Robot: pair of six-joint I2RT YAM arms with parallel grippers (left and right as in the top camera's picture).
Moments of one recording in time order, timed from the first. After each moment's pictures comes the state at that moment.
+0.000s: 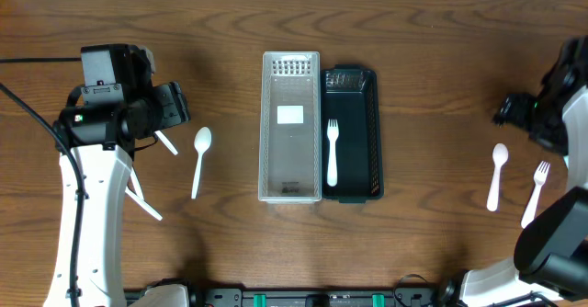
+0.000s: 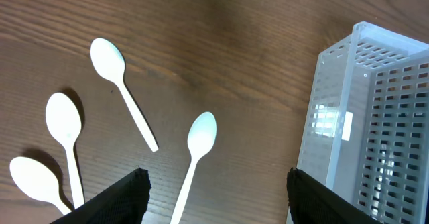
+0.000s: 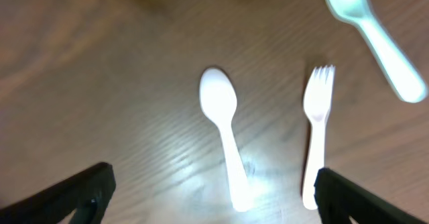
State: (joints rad) left arm 0.10 1.35 1.28 -0.93 0.12 -0.20; right arm -0.40 1.73 1.38 -1.05 0.08 0.16
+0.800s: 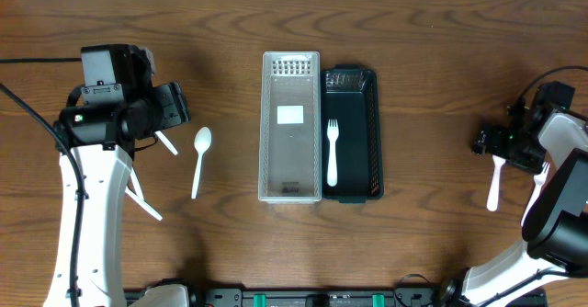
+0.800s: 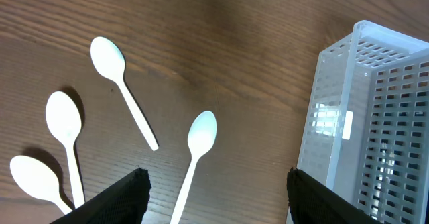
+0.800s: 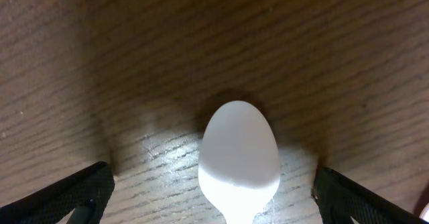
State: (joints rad) left arm 0.10 1.35 1.28 -0.93 0.12 -0.20; right arm -0.45 1.88 1.12 -0.67 -0.03 -0.05
